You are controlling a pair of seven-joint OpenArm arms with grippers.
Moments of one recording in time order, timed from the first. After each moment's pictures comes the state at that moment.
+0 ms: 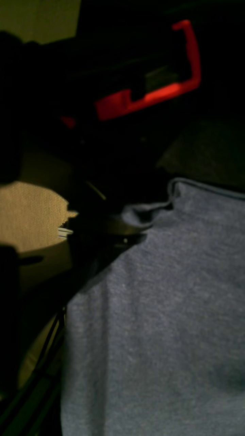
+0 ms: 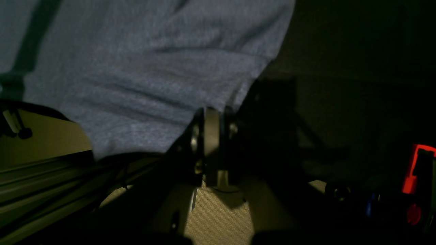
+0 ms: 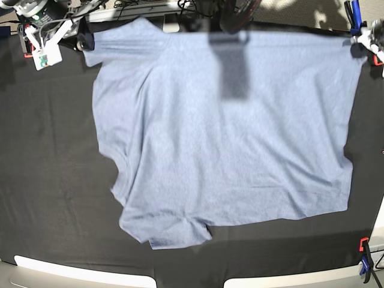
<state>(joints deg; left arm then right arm) 32.1 -24.6 -36.5 85.4 -46.4 -29.8 52.8 -43.2 3.5 41.8 134.2 42.3 35.9 -68.4</state>
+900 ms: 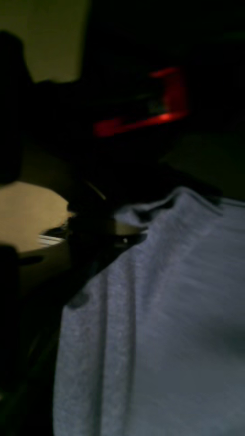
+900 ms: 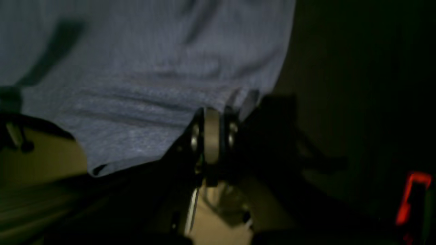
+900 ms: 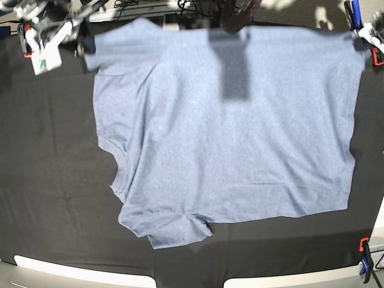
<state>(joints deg) 34.1 -24.5 -36.6 93.3 -45.7 -23.8 48.1 -38.6 3.8 41.8 134.2 43.4 36.2 -67.1</state>
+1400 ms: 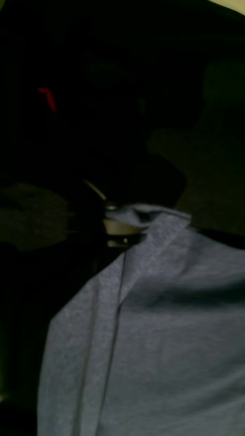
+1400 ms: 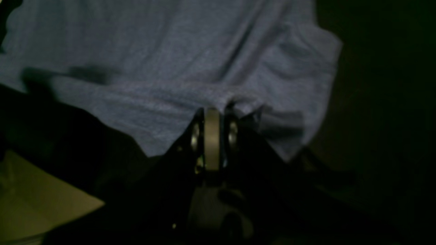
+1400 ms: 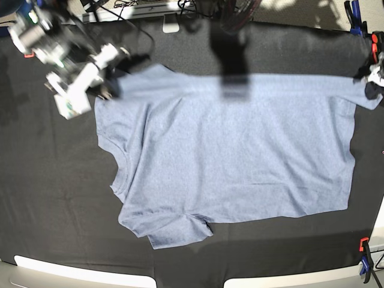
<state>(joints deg) 21.2 -23.3 -36.6 87.0 -44.8 -22.5 43.9 -23.4 4.0 24.7 125.1 33.3 36.0 -63.8</state>
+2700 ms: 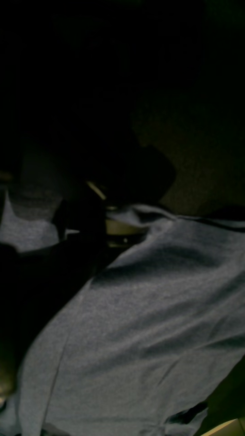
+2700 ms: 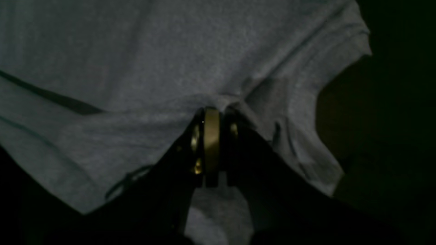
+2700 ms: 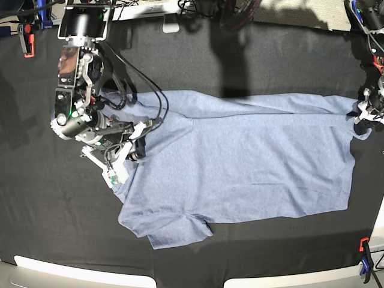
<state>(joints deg) 1.4 -19.2 -36.8 66.3 -40.9 -29.9 36.6 3.4 6.6 9.6 96.1 13.5 31.4 -55.9</state>
